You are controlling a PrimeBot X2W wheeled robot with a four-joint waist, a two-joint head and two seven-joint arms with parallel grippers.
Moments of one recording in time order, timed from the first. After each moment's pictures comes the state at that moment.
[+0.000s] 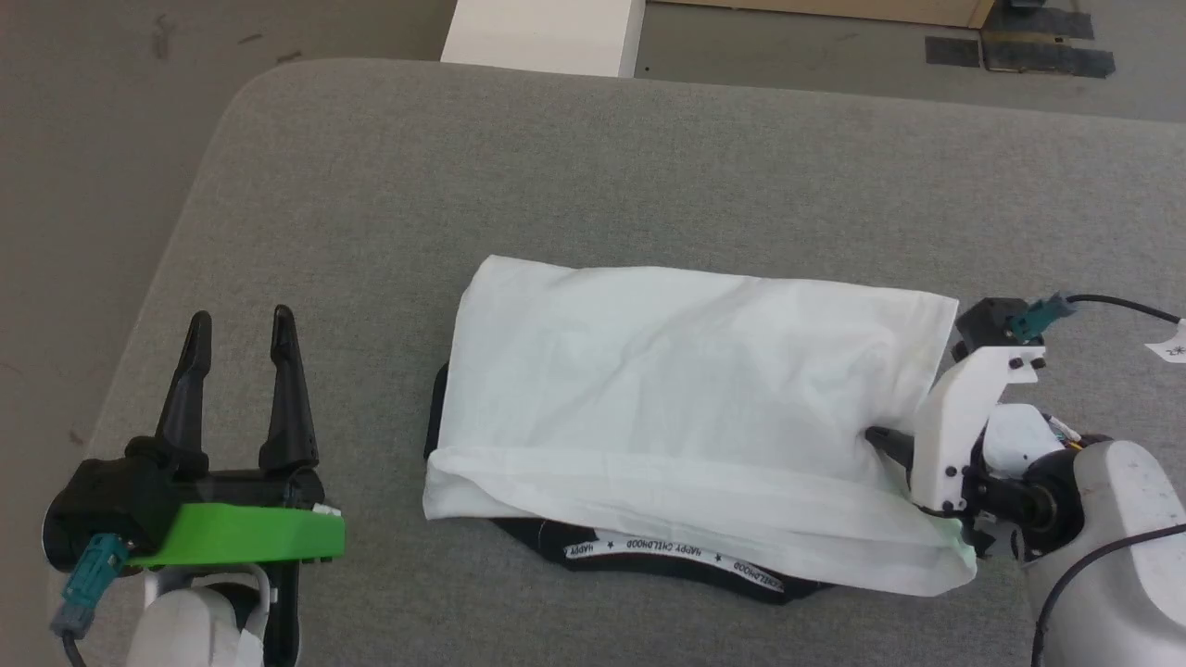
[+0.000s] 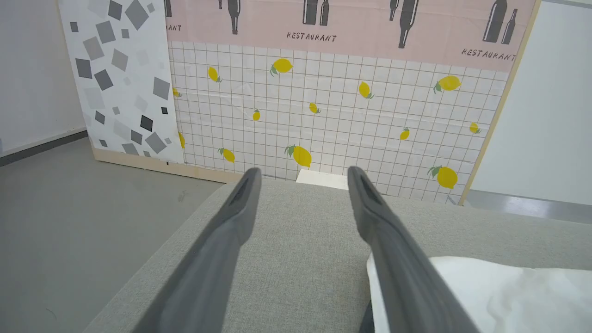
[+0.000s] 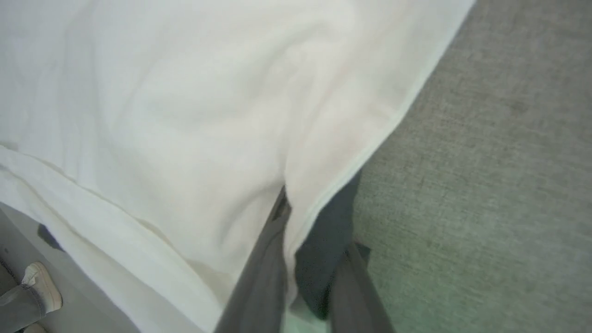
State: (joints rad) left arm -0.08 0.12 0.06 -0.10 -0.25 -0.09 -0.26; right arm -0.38 -0.14 0.00 0.32 0.44 0.13 0.92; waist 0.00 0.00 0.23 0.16
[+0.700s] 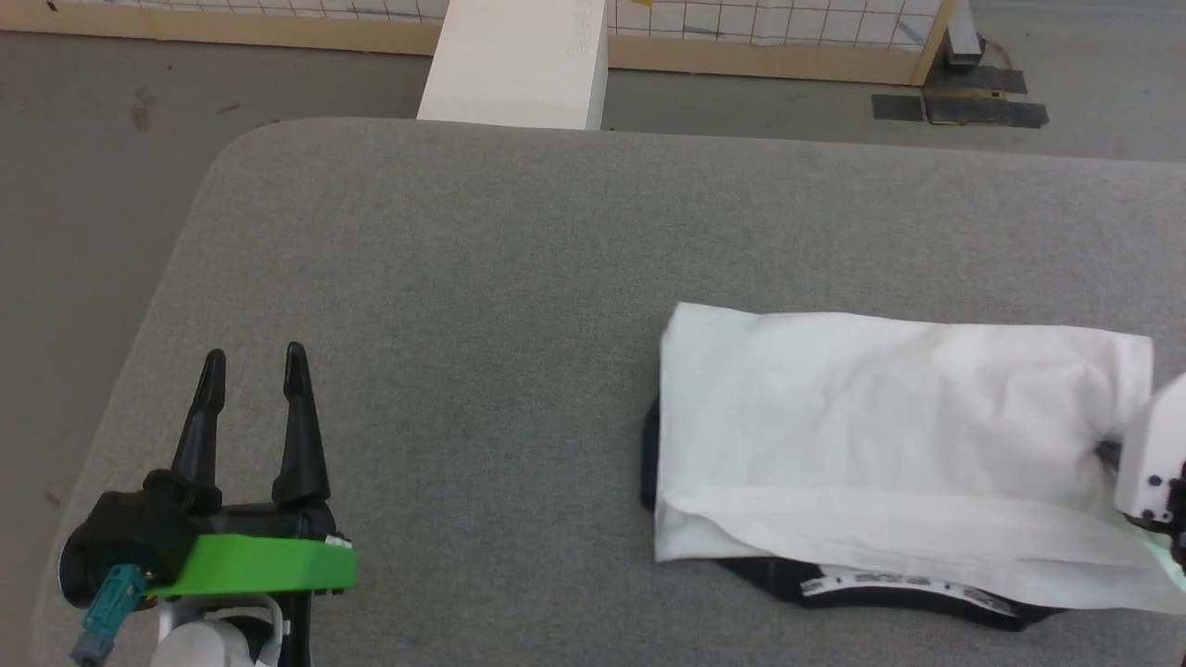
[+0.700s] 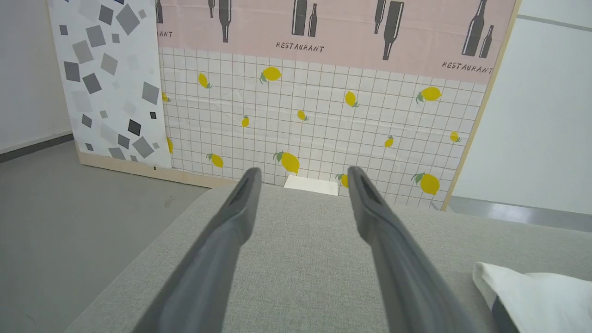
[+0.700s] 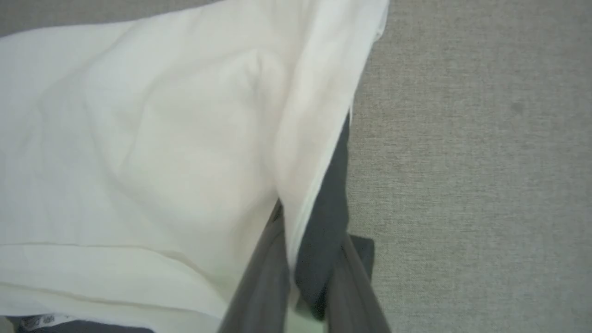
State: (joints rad) left arm -0.03 0.07 0.09 -0.10 -0.21 -0.12 -0.26; right arm -0.33 -0.30 -0.27 0.31 0.28 0.13 0.91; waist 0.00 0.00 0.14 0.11
